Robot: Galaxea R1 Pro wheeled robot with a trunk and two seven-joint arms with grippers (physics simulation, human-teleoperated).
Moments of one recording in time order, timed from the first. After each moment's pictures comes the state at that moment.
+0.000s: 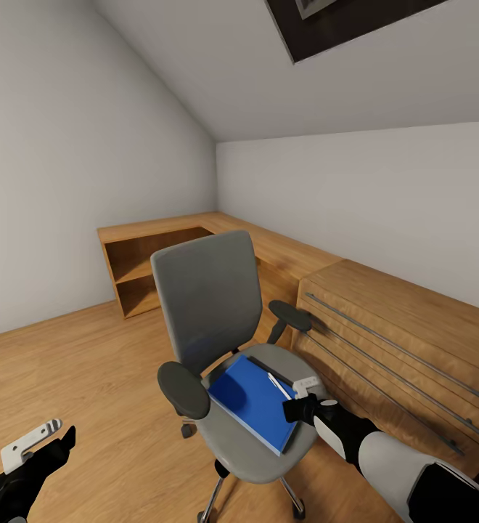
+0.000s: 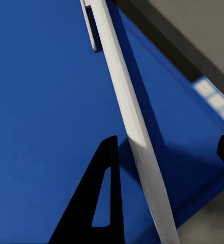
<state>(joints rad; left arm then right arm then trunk) 0.09 0.16 0.20 -1.62 0.56 0.31 0.40 -0.81 -0.02 0.81 -0.22 -0.63 0.11 0.13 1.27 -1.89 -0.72</state>
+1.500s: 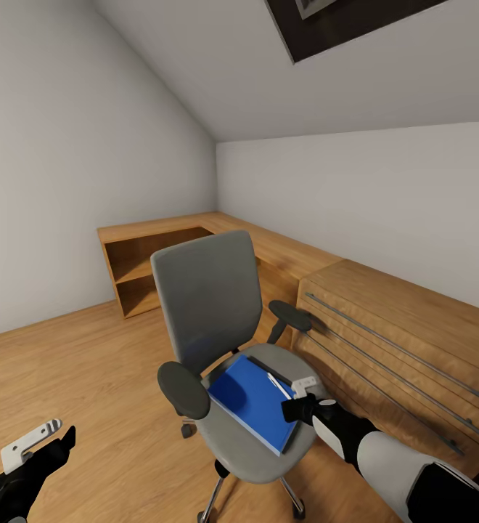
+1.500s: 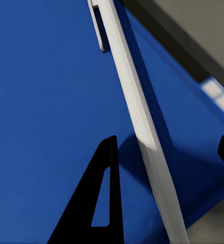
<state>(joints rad) 0.09 0.16 0.20 -1.62 0.56 0.31 0.40 -0.81 -0.01 0.81 -0.23 -0.63 0.11 0.13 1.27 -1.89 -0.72</state>
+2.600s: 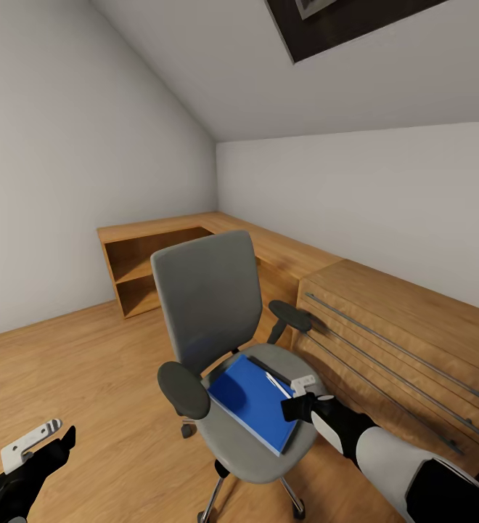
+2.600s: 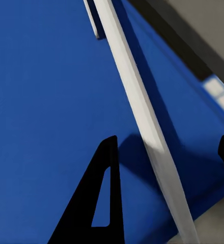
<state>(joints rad) 0.09 0.16 0.20 -1.62 0.56 0.31 0.40 -0.83 -0.01 0.81 -0.23 -0.63 0.18 0.13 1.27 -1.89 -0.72</state>
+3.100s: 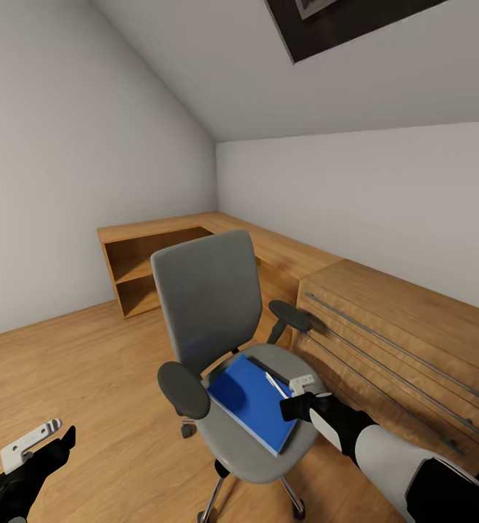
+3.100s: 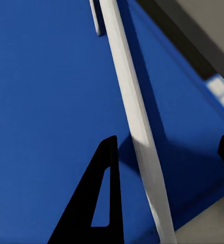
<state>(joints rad) 0.09 0.16 0.20 -1.62 0.56 0.31 0.40 -0.83 -0.01 0.81 -0.26 -0.62 0.23 0.13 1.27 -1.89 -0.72</state>
